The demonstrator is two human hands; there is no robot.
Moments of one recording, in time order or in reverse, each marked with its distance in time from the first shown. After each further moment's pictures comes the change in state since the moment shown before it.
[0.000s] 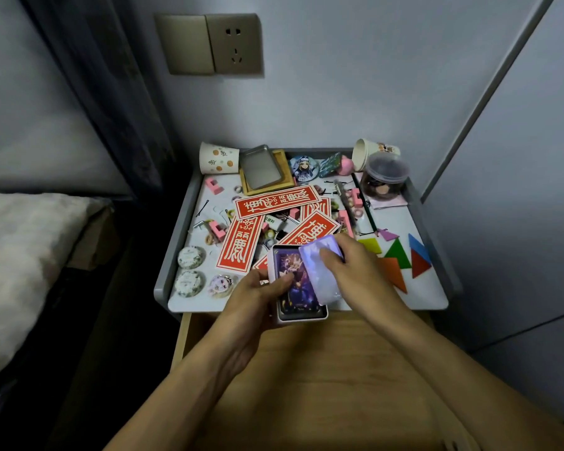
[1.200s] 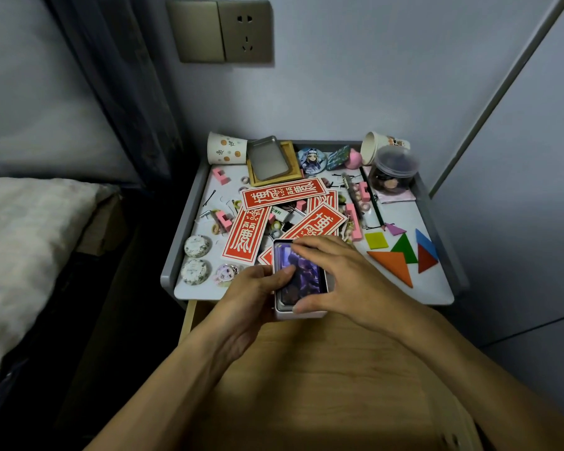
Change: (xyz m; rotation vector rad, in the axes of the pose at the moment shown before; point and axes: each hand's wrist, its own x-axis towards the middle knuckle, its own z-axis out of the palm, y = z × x) left_hand -0.003 0.004 -0.011 0.009 -0.052 -0.068; right_hand -0.011 -0.003 -0.004 -0.423 -0.366 -0.382
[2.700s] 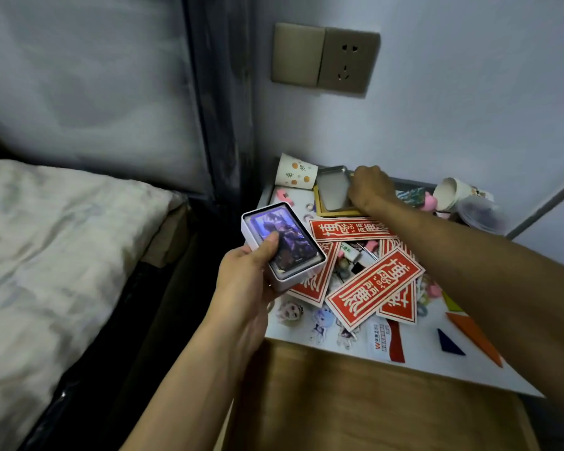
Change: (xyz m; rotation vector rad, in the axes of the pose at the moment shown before) left_hand -0.002 0.074 -0.069 -0.315 0.332 0.238; right_hand 0.275 0.042 -0.027 -0.518 0.306 0.379
